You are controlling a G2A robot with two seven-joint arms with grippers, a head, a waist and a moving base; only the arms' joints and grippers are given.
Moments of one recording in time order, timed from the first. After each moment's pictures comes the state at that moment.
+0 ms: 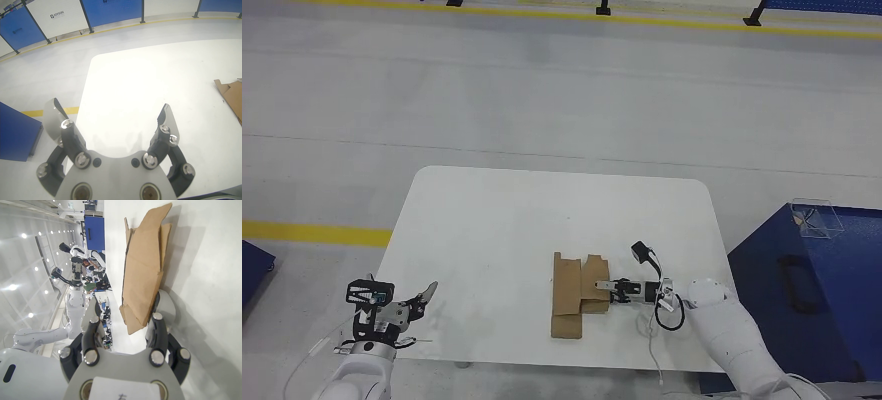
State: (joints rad) left arm 1.73 -1.15 -1.60 -1.80 1.33 0.00 0.00; right arm -0.79 -1.26 1.06 -0.50 0.23 -0.64 1.18
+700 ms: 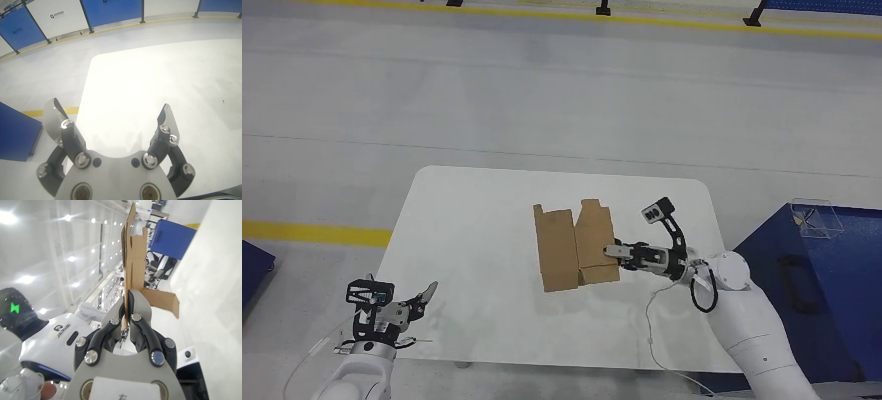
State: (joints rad) left arm 1.73 -1.15 -1.60 -1.80 1.33 0.00 0.00; right arm -0.98 -1.14 1.27 -1.24 0.71 -0.44 1.38
